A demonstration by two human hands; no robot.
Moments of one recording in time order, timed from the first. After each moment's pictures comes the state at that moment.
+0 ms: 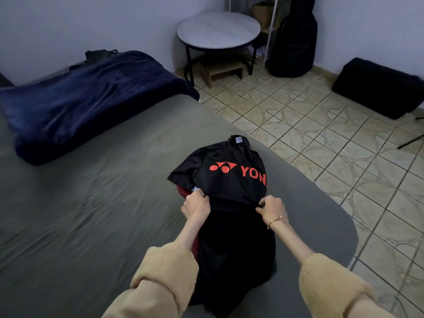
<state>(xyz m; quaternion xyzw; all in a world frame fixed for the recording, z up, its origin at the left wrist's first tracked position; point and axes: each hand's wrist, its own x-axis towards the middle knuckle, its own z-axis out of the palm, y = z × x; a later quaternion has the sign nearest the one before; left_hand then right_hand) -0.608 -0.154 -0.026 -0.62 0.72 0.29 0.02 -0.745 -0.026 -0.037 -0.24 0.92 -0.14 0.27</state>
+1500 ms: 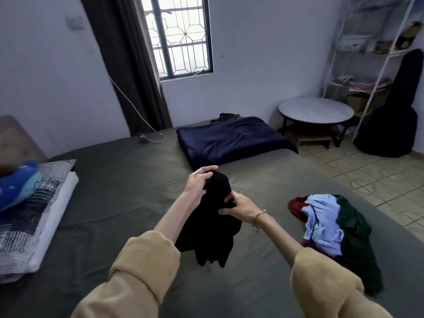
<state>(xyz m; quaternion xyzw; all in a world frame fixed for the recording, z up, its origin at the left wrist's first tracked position) -0.174 -0.157 0.245 -0.46 0.50 0.62 -0.39 -0.306 -0.097 0.197 -0.60 0.68 -0.23 0.34</state>
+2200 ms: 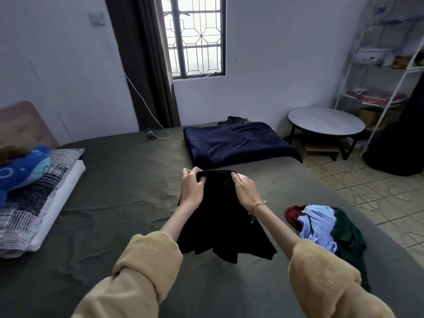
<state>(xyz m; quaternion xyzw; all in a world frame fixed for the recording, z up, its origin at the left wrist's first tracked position) -0.180 -0.143 0.232 -0.60 0.66 0.23 -0.40 -0.319 -0.092 0.246 -0.55 0.65 -0.44 0.30</state>
